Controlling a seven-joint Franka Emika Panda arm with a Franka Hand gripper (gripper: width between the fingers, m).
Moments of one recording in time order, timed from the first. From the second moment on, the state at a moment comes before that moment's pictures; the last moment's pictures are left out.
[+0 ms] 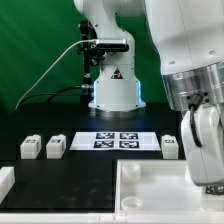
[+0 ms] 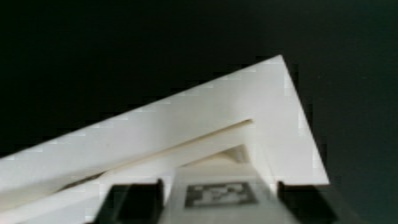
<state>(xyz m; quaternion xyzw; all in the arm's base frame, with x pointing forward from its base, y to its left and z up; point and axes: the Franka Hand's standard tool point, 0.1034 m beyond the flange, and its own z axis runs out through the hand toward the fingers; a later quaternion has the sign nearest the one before) 0.634 0.126 0.062 -0.57 0.81 0.08 0.12</state>
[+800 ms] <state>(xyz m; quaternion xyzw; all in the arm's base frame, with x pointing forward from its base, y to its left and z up) 0.630 0.130 0.075 -0.59 0.79 0.08 0.12</state>
